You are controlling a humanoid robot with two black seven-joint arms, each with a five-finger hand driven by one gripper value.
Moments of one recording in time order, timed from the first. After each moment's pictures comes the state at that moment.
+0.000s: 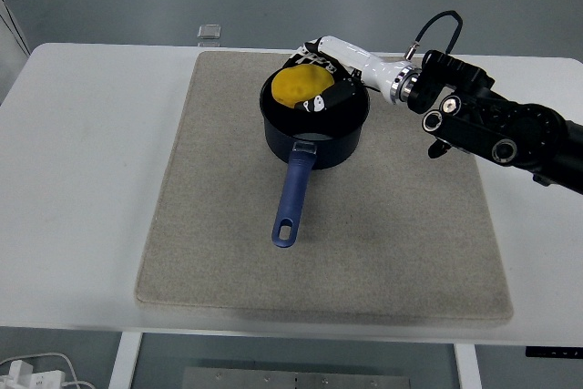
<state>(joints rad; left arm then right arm) -0.02 0.00 -0.09 -0.13 -0.06 -0.11 -0.05 1.28 -0.15 -0.06 0.81 -0.75 -0.09 0.23</state>
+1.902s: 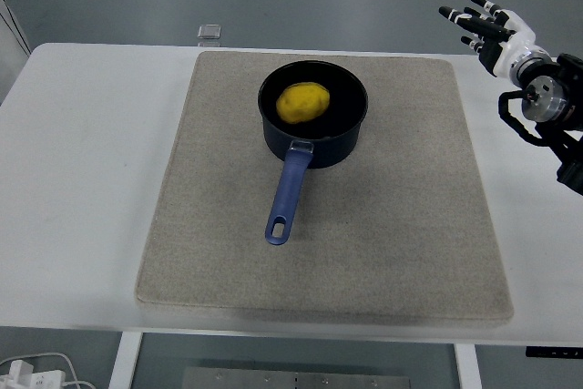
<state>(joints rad) -0.02 0.00 -0.09 -0.13 -0.06 -0.11 -0.05 1.15 -0.21 0.24 0.44 0.21 -0.08 0.09</state>
